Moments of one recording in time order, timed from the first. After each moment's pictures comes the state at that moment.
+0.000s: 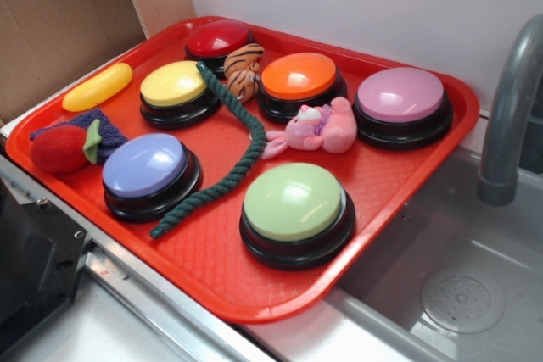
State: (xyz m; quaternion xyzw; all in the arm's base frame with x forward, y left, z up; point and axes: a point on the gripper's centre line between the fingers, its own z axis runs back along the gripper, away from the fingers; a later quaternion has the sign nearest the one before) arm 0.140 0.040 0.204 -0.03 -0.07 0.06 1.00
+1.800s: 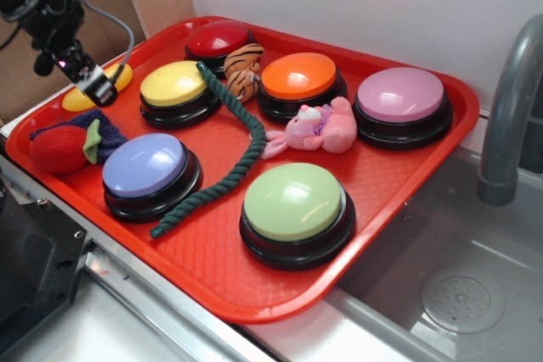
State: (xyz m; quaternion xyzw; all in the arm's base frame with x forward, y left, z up) arm 0.196 0.154 0.038 0.05 -0.16 -0.06 0.98
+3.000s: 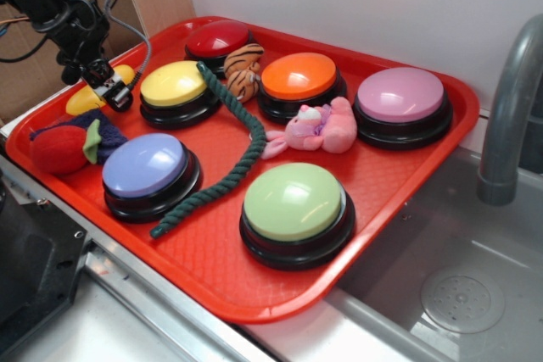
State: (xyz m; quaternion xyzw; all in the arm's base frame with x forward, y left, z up) arm 0.207 0.154 0.020 0.04 -0.12 -0.03 0.99
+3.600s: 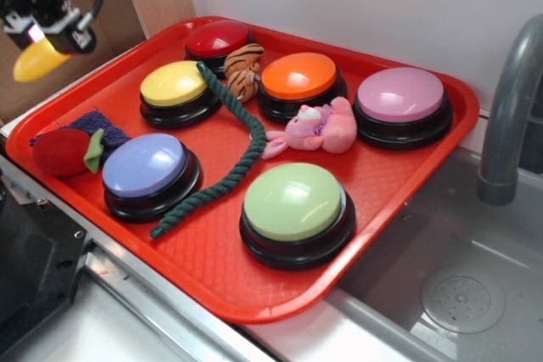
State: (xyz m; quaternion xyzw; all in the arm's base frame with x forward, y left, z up) arm 0.175 0.108 0.116 -0.04 -0.12 0.14 0.98
